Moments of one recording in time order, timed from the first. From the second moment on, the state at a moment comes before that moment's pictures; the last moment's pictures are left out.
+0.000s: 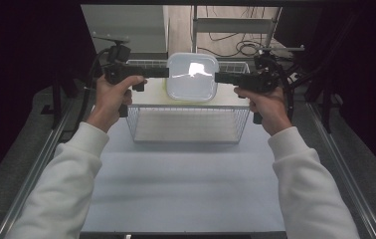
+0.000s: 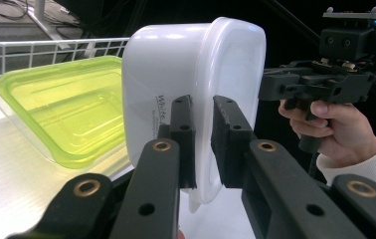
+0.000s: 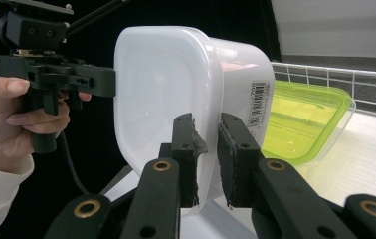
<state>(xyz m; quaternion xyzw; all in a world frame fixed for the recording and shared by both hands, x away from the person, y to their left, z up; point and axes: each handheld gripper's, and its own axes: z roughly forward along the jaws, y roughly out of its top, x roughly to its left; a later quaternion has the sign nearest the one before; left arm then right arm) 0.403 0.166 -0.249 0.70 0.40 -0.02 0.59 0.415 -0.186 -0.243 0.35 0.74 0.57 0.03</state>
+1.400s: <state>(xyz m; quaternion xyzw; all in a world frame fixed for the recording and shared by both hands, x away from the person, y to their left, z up) 0.488 0.173 -0.268 0.65 0.50 -0.11 0.57 0.511 -0.169 -0.242 0.45 0.74 0.50 -0.04</state>
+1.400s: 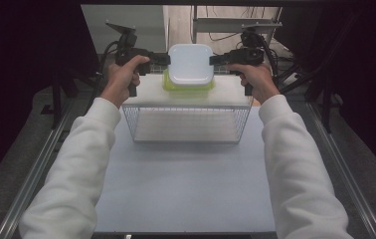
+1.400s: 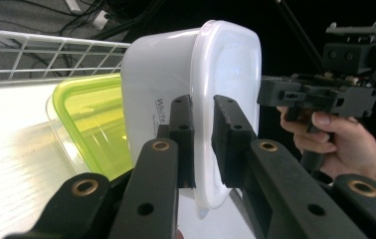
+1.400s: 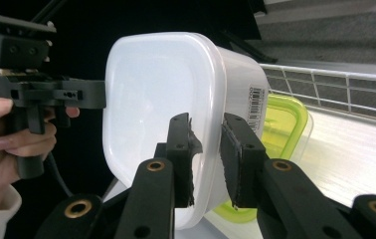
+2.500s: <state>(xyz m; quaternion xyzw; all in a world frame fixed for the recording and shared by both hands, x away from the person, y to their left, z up) 0.504 0.186 -0.282 0.61 0.53 -0.09 0.59 0.533 -0.169 -0.256 0.48 0.71 0.52 -0.05</state>
